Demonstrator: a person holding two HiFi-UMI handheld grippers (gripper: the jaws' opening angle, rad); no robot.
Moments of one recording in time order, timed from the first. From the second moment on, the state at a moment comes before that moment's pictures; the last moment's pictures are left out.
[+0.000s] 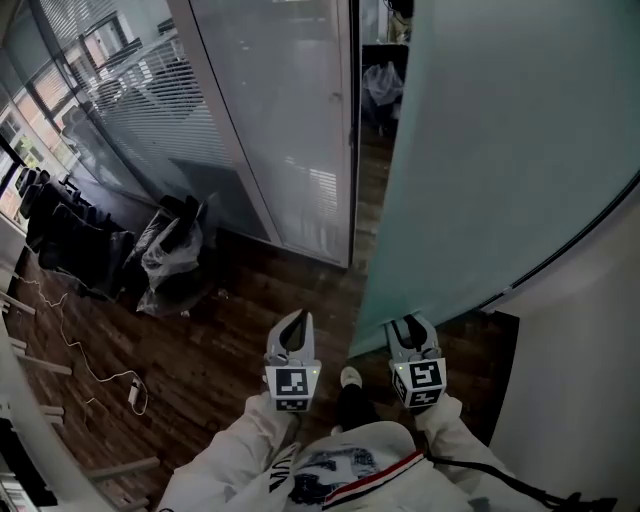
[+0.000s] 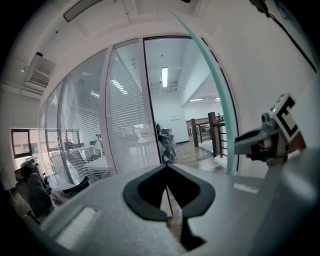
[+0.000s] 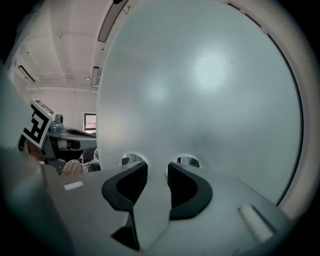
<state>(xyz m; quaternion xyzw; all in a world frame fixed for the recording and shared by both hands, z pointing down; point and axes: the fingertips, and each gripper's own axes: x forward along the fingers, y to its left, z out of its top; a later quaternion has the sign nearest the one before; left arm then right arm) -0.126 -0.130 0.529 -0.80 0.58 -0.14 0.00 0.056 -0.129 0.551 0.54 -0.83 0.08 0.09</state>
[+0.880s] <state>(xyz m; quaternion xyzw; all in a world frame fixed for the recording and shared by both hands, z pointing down) -0.149 -0.296 0.527 -0.79 0.60 -0.15 0.01 0.018 -0.302 0.550 0.57 -0.81 0.08 0.10</state>
